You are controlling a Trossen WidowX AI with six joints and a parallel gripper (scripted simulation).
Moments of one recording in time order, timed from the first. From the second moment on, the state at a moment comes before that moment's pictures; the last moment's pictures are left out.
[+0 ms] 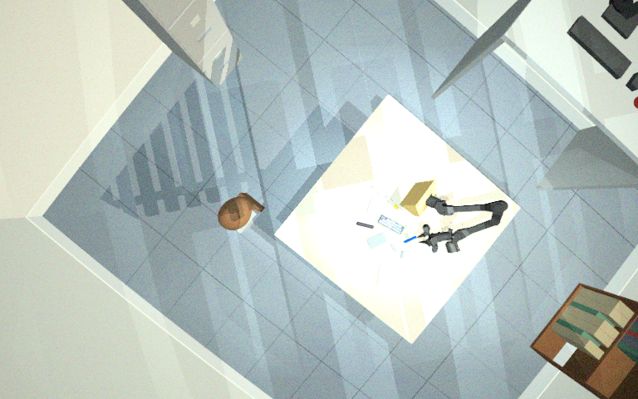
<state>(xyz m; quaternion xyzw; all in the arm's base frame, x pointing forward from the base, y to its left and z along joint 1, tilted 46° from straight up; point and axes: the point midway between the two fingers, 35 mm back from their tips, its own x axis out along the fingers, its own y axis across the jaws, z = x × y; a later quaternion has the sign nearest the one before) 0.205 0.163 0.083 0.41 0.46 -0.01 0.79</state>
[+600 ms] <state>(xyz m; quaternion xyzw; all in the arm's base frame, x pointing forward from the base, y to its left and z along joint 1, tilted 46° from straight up) 0.198 0.159 0.049 0.18 0.76 0.05 0.62</state>
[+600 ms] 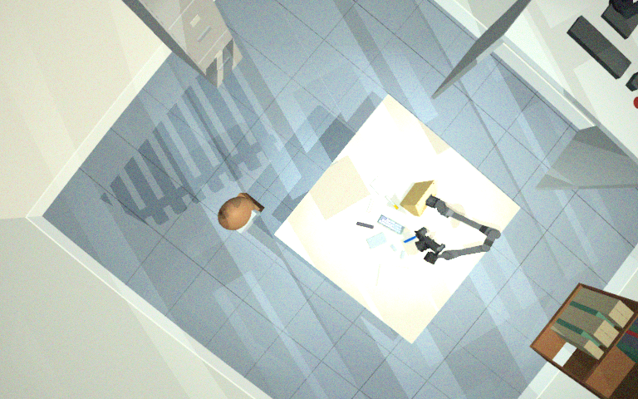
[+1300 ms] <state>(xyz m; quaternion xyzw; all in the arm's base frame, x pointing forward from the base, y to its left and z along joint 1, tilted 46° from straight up) 0.248 0.161 0.058 0.32 0.85 0.24 0.35</state>
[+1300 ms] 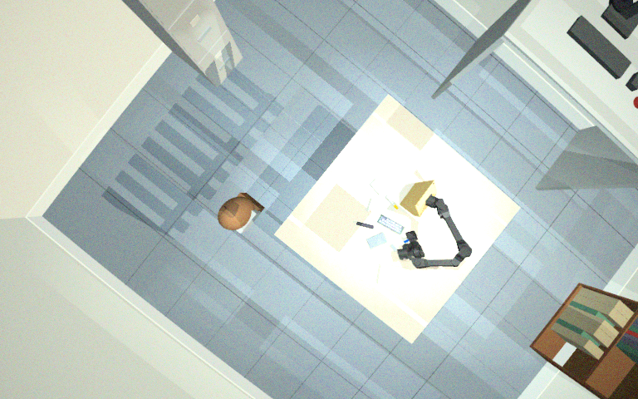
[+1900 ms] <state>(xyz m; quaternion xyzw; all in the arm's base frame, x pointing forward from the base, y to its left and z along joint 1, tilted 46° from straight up) 0.248 0.173 0.047 0.32 0.84 0.25 0.35</state>
